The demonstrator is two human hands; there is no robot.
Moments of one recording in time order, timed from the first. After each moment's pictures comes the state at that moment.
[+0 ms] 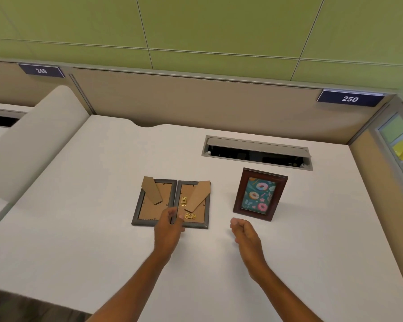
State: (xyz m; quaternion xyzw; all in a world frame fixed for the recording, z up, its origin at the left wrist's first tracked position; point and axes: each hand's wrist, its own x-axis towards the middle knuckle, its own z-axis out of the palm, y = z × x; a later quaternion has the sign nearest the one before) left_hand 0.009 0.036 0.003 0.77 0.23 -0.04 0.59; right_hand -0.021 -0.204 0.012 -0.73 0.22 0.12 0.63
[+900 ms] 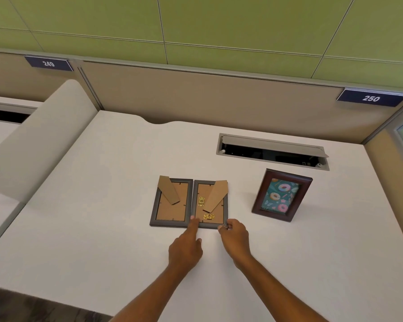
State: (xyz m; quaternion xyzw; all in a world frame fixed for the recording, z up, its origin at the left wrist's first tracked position) left_hand -0.010 0.069 -0.035 0.96 0.04 -0.15 0.24; right_hand 0.019 -0.096 -0.023 -0.83 0.27 0.15 0.46
